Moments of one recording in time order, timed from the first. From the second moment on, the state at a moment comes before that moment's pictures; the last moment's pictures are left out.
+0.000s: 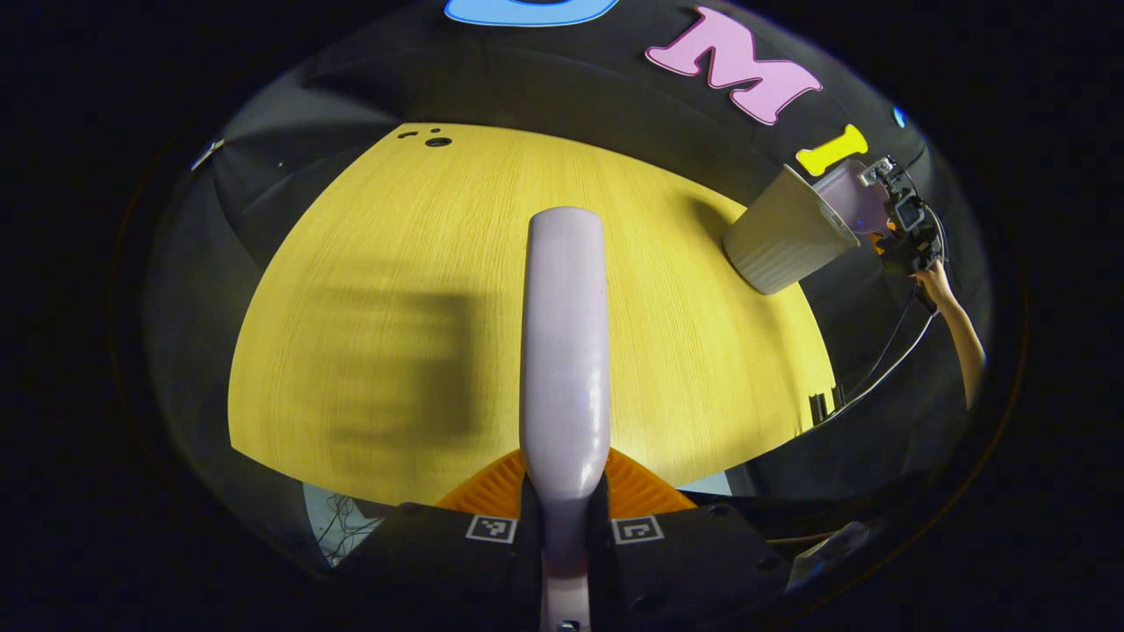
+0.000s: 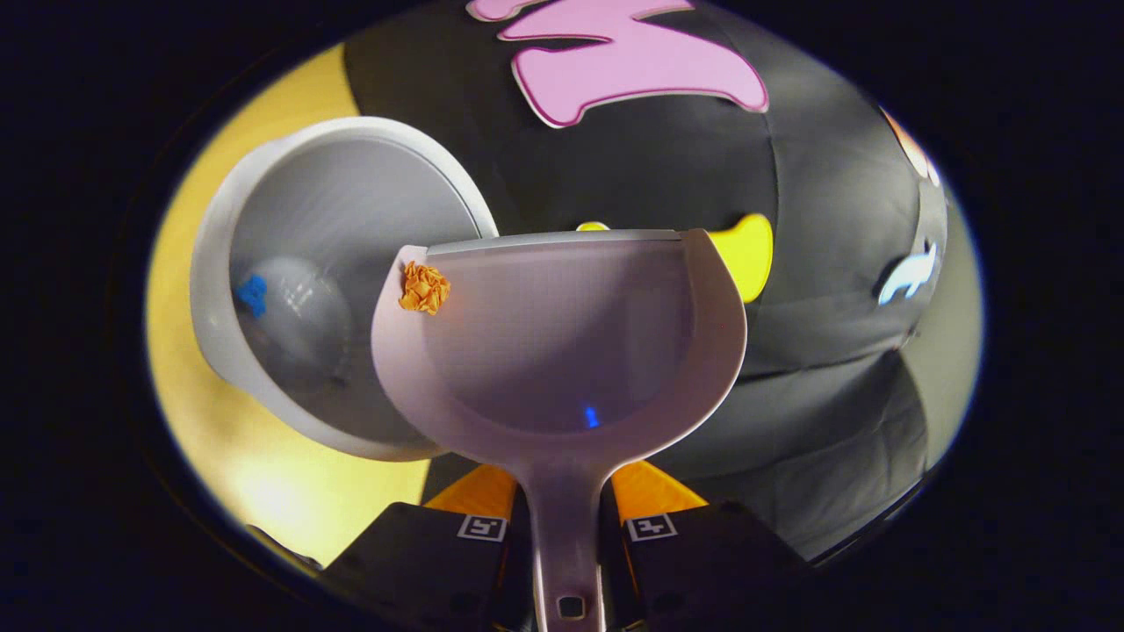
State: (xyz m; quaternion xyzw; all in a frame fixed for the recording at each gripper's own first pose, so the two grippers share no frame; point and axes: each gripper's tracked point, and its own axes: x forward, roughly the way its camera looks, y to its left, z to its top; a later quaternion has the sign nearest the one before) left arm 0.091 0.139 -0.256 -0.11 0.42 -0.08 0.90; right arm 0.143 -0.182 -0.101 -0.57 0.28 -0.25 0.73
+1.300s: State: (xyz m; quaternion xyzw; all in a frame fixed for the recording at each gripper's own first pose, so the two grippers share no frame) left arm 0.085 0.132 -0.237 -0.11 0.39 -0.06 0.91; right arm 0.160 -0.174 -0.101 -0.17 0.31 -0.22 0.91
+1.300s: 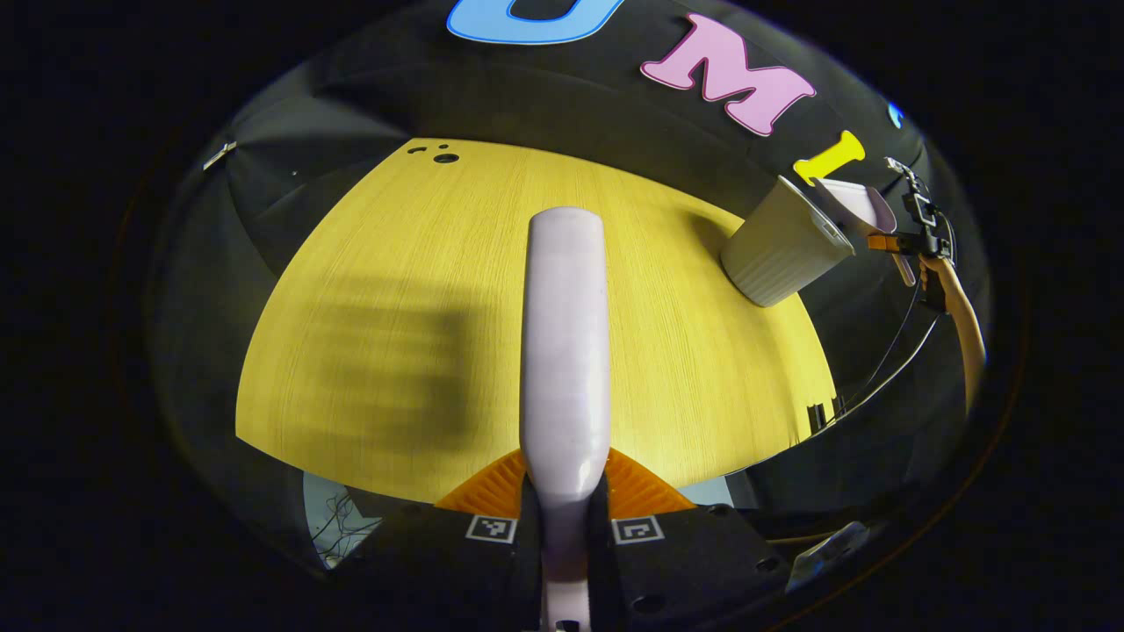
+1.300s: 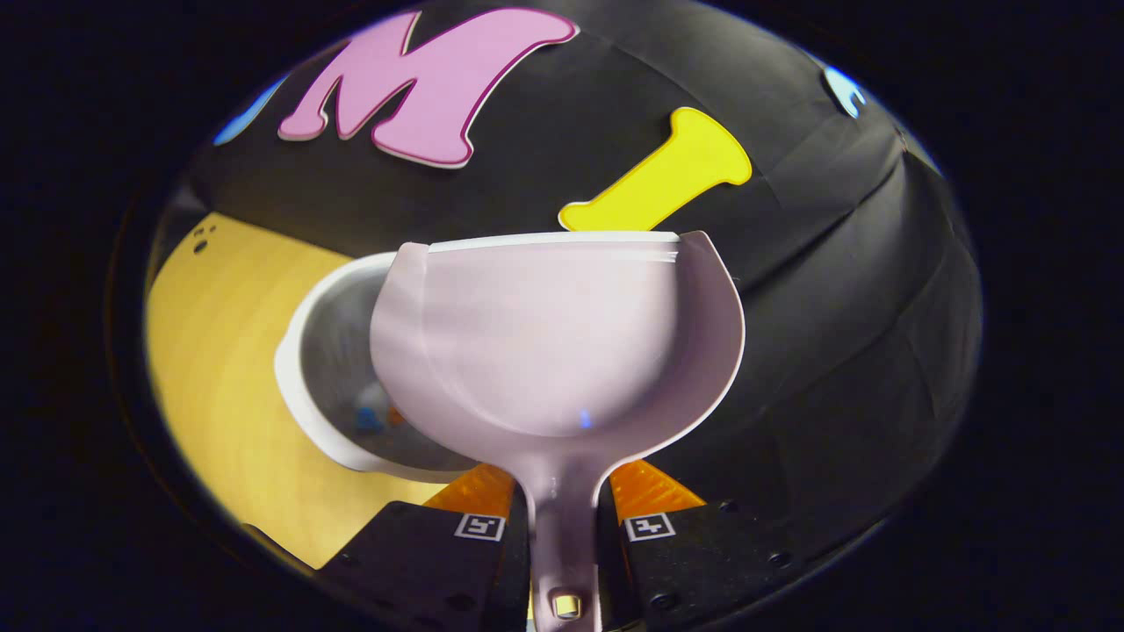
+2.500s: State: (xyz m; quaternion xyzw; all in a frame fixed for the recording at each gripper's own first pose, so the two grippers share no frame) left arm 0.151 0.162 -0.264 -0.09 0.39 -0.02 0.92; right arm 0.095 0.149 -0.293 -0.06 0.42 0.09 0.90
